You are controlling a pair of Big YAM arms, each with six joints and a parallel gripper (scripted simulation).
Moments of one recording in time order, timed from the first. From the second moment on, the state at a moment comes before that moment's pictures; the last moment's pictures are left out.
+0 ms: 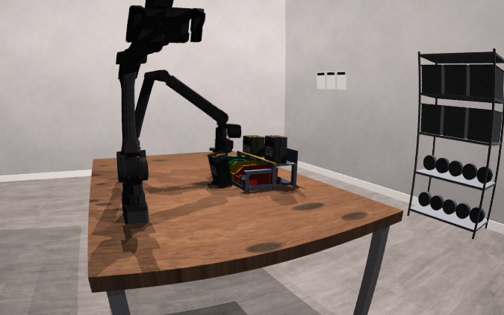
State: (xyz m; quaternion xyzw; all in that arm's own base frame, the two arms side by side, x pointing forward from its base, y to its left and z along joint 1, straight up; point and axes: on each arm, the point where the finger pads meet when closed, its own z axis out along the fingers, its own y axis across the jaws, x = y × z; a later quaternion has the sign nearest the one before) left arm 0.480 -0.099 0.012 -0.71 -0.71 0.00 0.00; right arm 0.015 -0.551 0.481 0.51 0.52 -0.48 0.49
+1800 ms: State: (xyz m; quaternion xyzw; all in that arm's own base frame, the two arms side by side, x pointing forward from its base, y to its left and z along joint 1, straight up) left arm 0.483 -0.100 0.015 -0.71 -0.71 0.00 0.00; right arm 0.015 -0.551 0.481 0.51 0.52 -0.48 0.49
